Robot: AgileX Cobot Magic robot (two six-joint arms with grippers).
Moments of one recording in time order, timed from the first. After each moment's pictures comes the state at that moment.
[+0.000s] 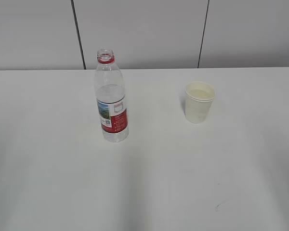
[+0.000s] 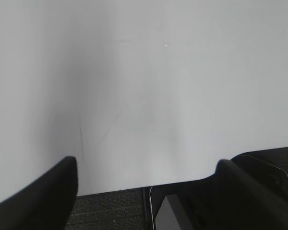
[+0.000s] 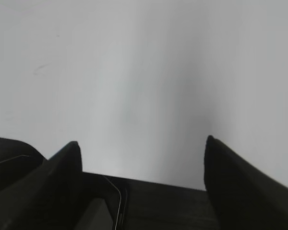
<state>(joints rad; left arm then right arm) -0.01 0.65 -0.54 -0.04 1.05 0.10 -0.04 0.66 -0.58 0.06 1.03 -0.19</state>
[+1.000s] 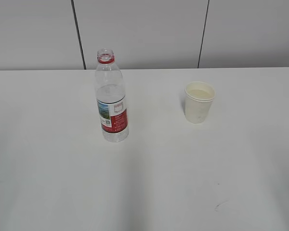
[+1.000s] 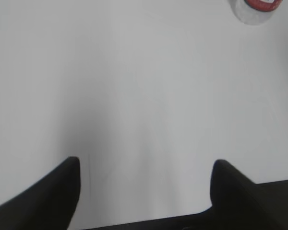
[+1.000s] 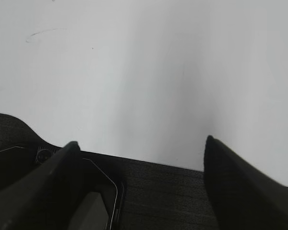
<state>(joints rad) -0.01 0.33 -0.54 -0.04 1.06 0.09 -0.04 0.52 -0.43 0.06 1.03 -0.20</state>
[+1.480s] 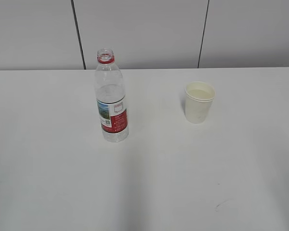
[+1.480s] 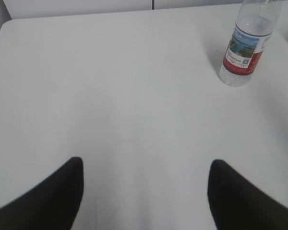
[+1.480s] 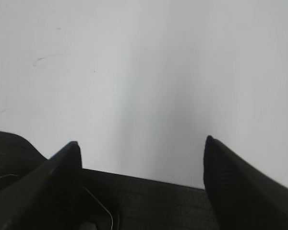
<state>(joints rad) -0.01 0.04 -0.54 -0.04 1.07 0.09 -0.04 0.38 -0.43 0.06 1.04 -0.20</state>
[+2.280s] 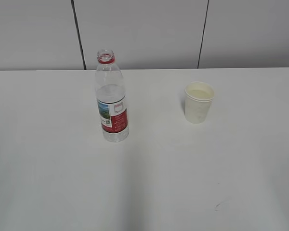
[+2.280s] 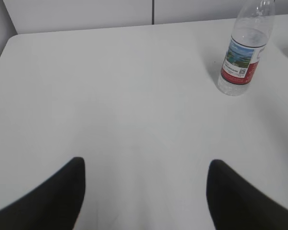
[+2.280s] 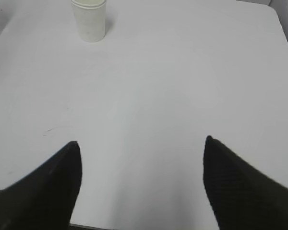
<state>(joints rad) -0.01 -0.01 -0.54 -0.04 1.08 0.09 -0.04 -0.02 -0.43 0.06 1.05 -0.20</state>
